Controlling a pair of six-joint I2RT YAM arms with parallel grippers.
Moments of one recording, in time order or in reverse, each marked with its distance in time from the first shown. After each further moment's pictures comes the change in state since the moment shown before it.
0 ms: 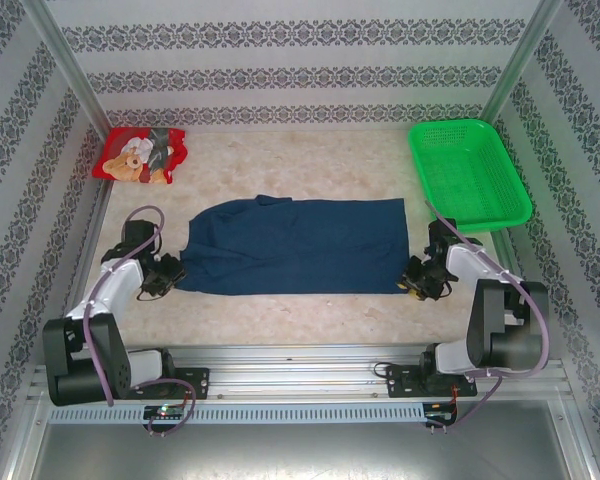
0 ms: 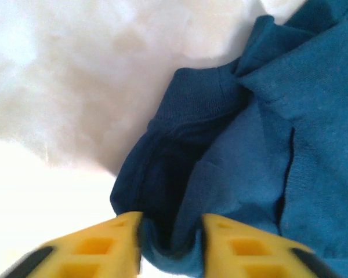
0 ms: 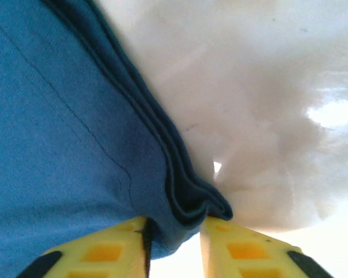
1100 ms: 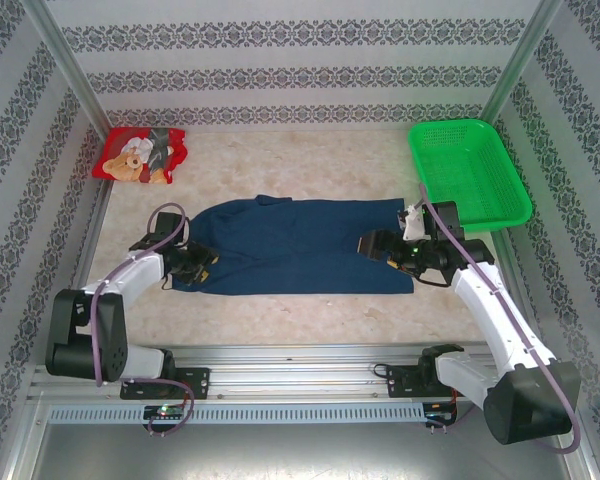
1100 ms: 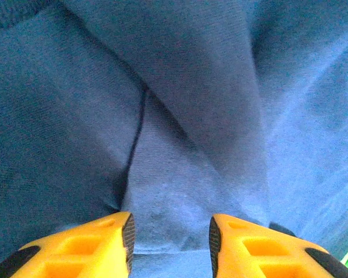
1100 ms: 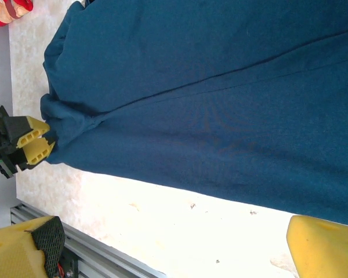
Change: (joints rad) left arm -0.221 0.151 0.011 0.258 0.137 -0.426; right arm 0.229 -0.352 0.143 0.000 -0.283 -0.081
